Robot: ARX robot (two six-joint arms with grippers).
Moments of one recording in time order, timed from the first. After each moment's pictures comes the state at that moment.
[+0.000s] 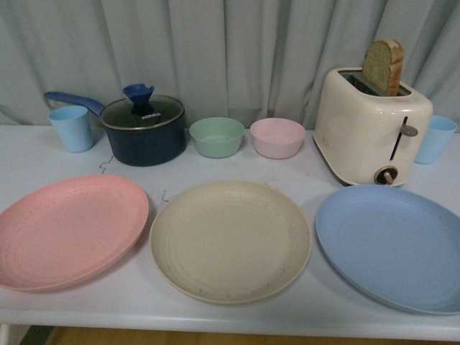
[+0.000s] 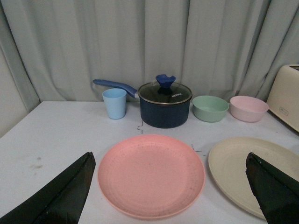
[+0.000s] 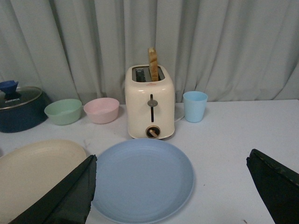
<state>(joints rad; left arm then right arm) 0.00 0.01 0.01 0.00 0.00 0.00 0.00 0.00 0.01 0.00 0.00 0.01</state>
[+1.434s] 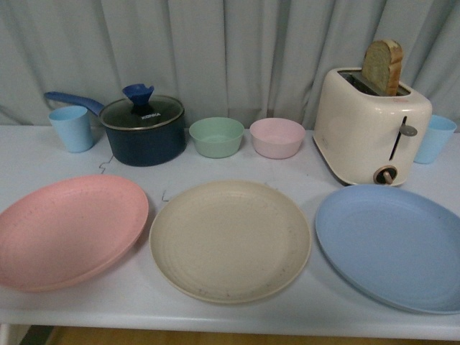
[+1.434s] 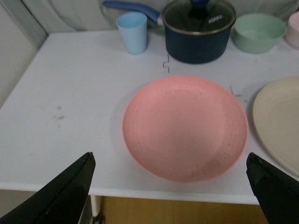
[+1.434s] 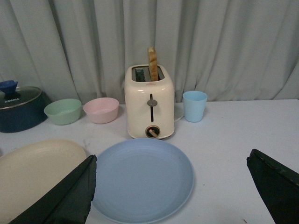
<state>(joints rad) 0.07 0.80 0.34 0.06 -0.05 0.09 0.00 0.00 0.01 0.00 0.00 0.01</state>
